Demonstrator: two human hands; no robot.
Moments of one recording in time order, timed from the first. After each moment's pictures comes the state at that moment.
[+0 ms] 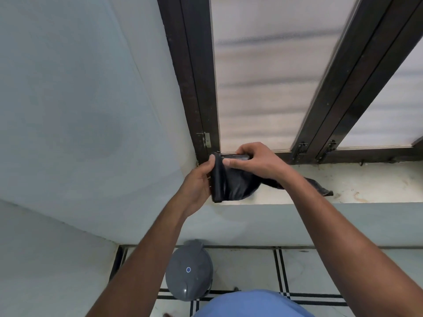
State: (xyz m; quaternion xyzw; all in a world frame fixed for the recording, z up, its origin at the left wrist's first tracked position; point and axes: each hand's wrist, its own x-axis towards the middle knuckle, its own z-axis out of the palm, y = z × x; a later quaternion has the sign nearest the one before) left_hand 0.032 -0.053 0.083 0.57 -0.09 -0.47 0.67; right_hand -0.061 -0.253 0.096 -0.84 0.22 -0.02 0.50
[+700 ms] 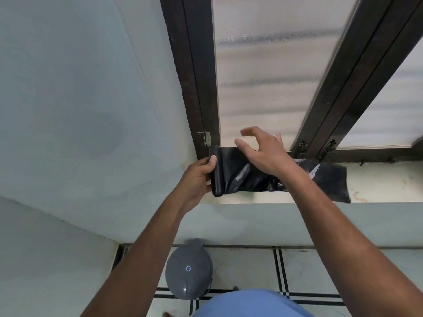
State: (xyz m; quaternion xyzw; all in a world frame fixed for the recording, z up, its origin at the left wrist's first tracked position) left_hand 0.037 -0.048 0.089 0.62 -0.11 -0.43 0.64; right_hand -0.063 -0.255 0.109 -0.90 0.24 -0.12 0.34
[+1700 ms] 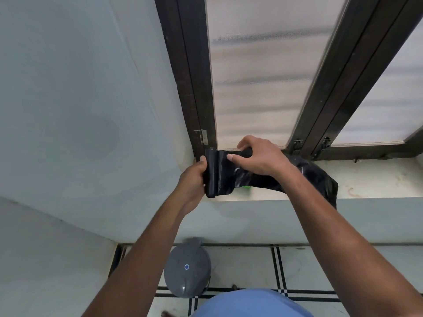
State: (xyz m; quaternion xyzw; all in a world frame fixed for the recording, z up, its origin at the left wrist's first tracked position) left_hand 0.022 -0.048 0.084 0.62 -0.05 -0.43 0.66; right_hand -0.073 -0.251 0.108 -0.92 0.27 -0.02 0.28
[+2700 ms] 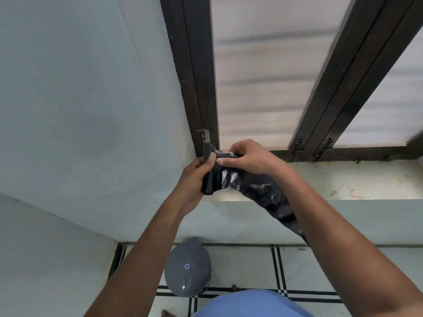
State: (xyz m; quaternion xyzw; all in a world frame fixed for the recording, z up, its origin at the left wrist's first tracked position) left_hand 0.022 -0.040 0.093 0.60 -0.10 -0.42 0.67; right_hand -0.055 -0.238 0.110 -0.87 0.20 0.03 0.44
